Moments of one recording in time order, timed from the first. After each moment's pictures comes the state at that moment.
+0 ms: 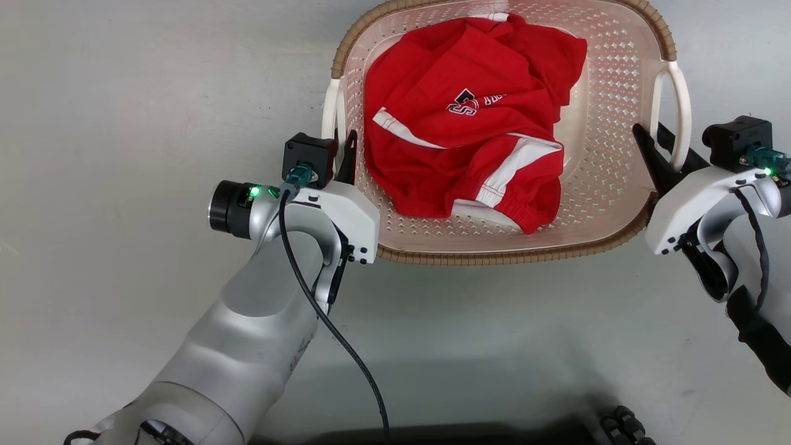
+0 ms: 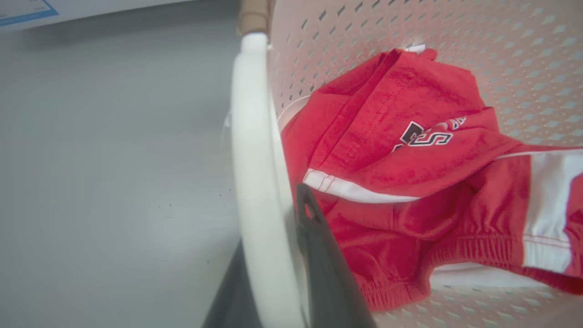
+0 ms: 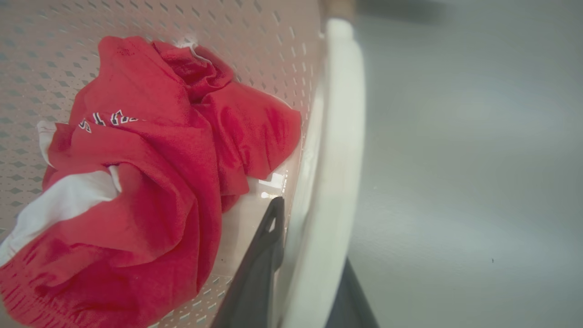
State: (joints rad) left arm -0.95 0.02 -0.90 0.99 -0.74 0.15 -0.26; right arm -0.83 -0.20 0.86 0.83 0.76 0.13 -0.25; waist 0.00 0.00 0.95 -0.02
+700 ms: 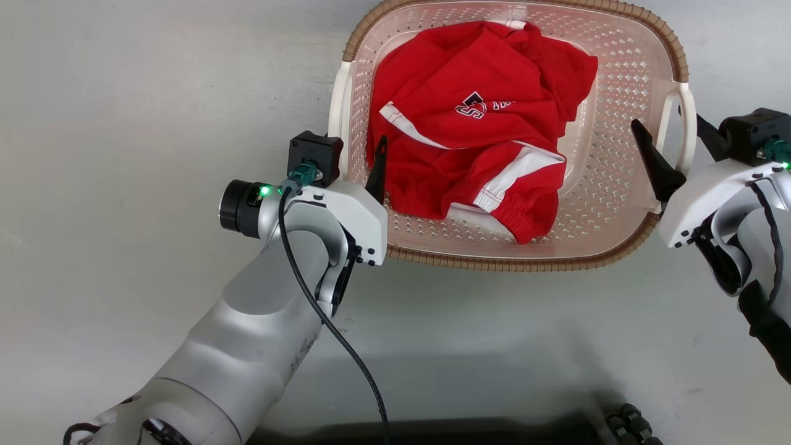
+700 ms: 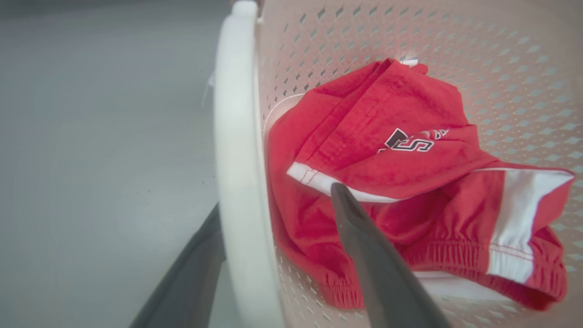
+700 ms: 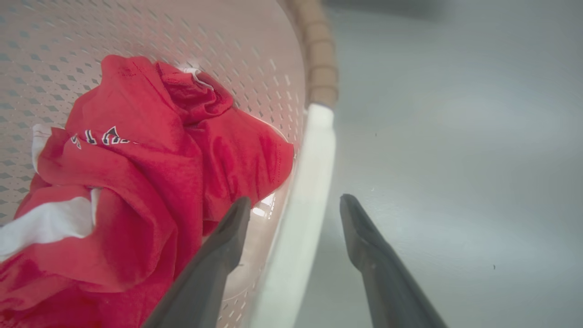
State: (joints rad) left arm -0.97 0.04 -1.00 0.95 -0.87 0.16 -0.26; right arm -0.83 -0.22 0.80 0.83 0.71 0.13 -0.25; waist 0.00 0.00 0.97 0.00
